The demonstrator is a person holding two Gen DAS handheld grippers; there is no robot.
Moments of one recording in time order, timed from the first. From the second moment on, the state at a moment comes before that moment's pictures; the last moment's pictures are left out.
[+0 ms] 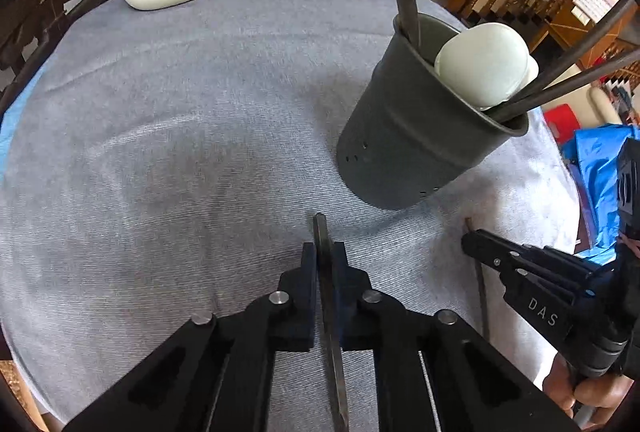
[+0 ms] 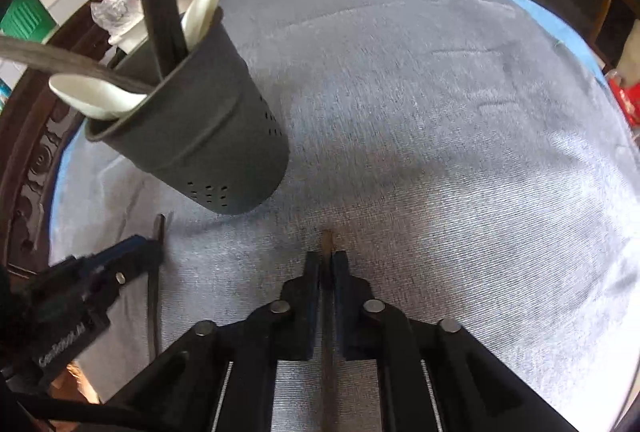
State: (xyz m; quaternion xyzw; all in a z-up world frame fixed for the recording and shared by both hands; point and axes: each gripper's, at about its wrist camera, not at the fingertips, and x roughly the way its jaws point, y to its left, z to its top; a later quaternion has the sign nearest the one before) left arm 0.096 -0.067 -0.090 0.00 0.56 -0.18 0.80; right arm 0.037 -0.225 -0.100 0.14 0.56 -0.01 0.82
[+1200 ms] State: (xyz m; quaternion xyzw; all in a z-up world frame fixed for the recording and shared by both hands) left arm -0.015 -0.025 0.102 -0.03 0.30 -0.19 0.93; right arm -0.070 -0.234 0.069 0.23 0.26 0.05 0.94
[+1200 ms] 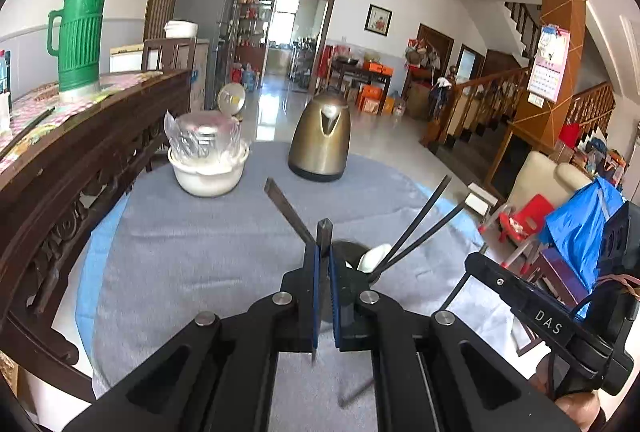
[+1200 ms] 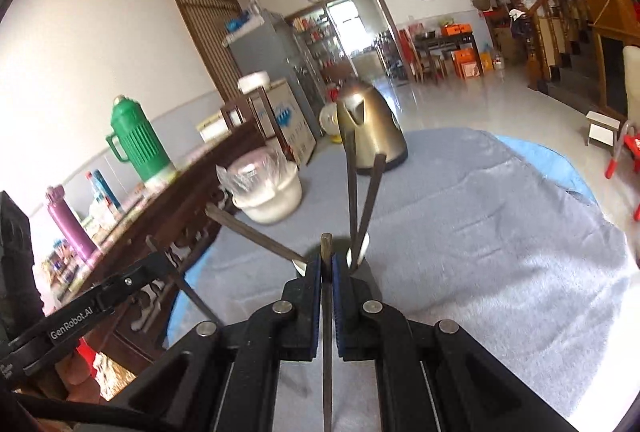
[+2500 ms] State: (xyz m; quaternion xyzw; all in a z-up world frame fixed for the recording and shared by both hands) left arm 0.025 0.019 -0.040 0.04 0.51 -0.18 0.84; right arm -0.083 -0.239 0.080 0.23 0.23 0.03 0.95
